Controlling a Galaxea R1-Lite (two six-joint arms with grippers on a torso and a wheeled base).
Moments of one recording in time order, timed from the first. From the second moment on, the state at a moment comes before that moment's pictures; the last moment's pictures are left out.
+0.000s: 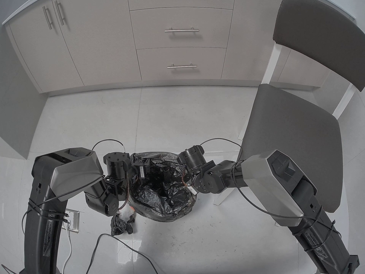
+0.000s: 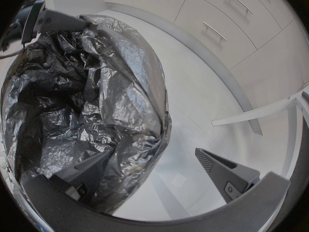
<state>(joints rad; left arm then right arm) -0.32 2.57 -1.05 -1.27 0.24 -0.11 0.66 2.75 -2.00 0.08 -0.51 -0.26</state>
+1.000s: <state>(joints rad) -0.33 2.55 -1.06 -1.26 0.24 -0.16 0.86 2.66 -2.00 0.08 -0.51 -0.26</state>
